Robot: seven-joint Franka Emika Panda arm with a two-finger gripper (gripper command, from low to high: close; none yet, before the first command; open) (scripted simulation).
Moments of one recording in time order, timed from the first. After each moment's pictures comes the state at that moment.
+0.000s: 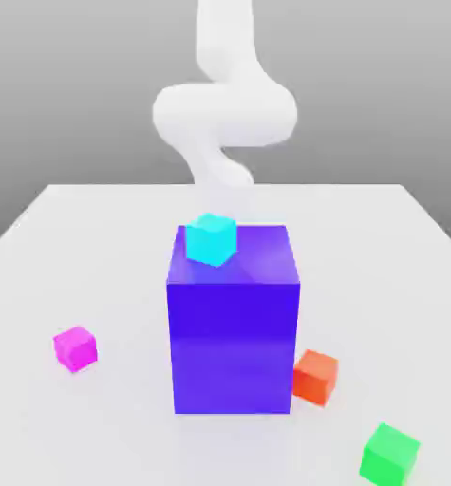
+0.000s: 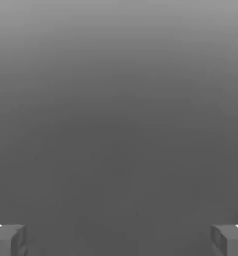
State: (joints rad) arm -0.07 -0.74 0.02 -2.34 -0.01 2.34 0.91
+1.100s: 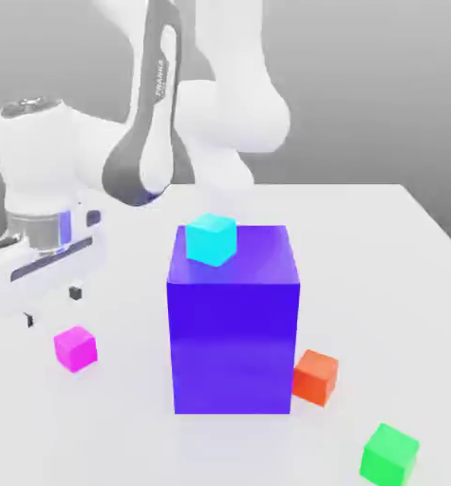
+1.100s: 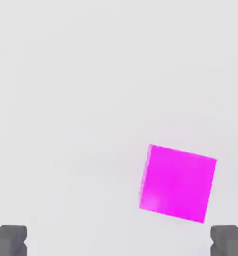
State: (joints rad) arm -0.79 0.01 0.04 -2.84 -0.02 2.87 2.34
